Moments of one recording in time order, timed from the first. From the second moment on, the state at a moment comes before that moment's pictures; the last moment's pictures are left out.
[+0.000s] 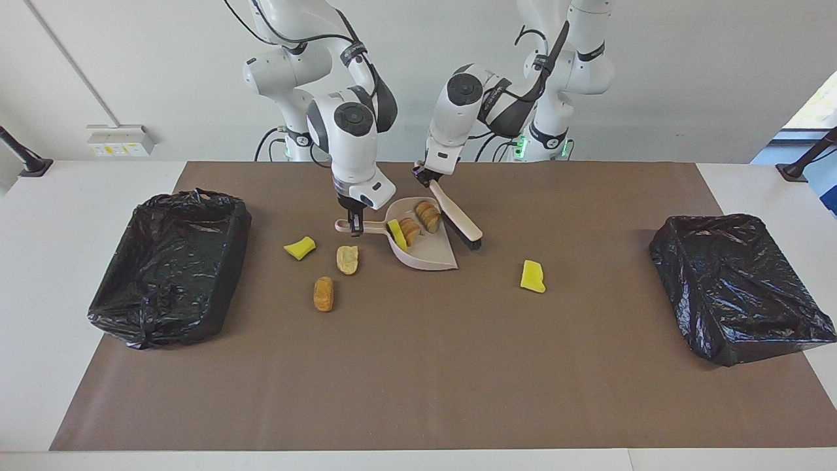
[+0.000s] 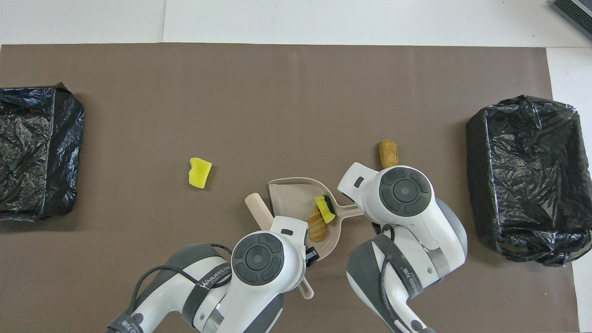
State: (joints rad) left arm -0.32 0.01 -0.55 -2.19 -0.30 2.15 -1.15; right arm 0.51 0.05 -0.06 -2.16 -0.10 2.12 -1.23
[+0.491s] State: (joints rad) left arm -0.25 -0.02 -0.41 -2.16 -0.22 1.90 -0.78; right arm 0.50 0.05 -0.06 -2.16 -0.10 2.12 -1.22
